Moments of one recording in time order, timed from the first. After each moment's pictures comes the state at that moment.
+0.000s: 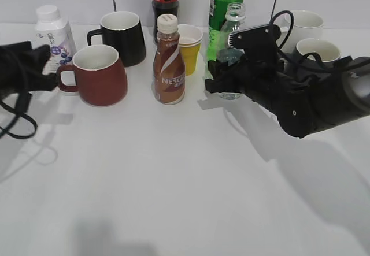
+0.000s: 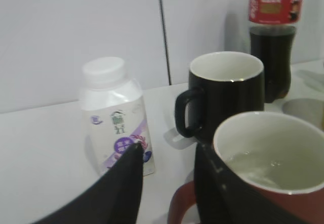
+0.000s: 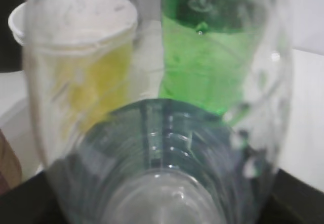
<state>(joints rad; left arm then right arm) -0.26 1.64 -0.47 -0.07 -0.97 0.12 0.50 2.07 -0.91 0.15 -0.82 -0.09</state>
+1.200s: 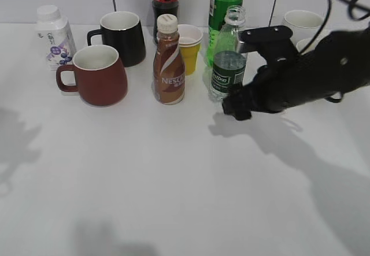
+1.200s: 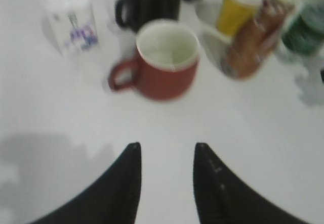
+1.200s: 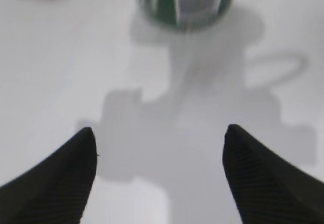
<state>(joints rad) -0.26 0.93 -0.76 -0.20 0.57 0.11 0.50 1.78 -0.91 0.15 0.03 -0.02</state>
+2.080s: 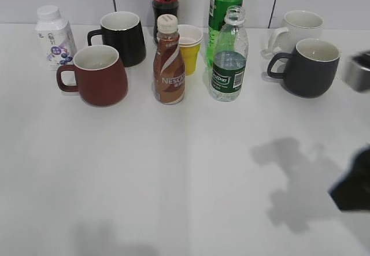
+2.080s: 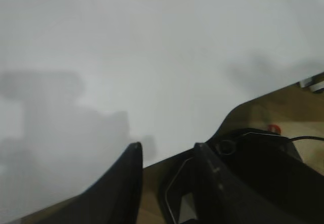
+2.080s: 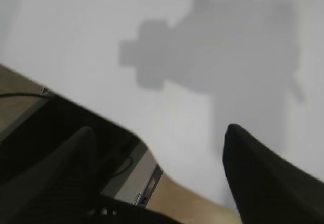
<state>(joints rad) -0.26 0.51 -0.63 -0.14 1.19 0.11 0.50 1.13 -0.78 0.16 0.98 -0.01</state>
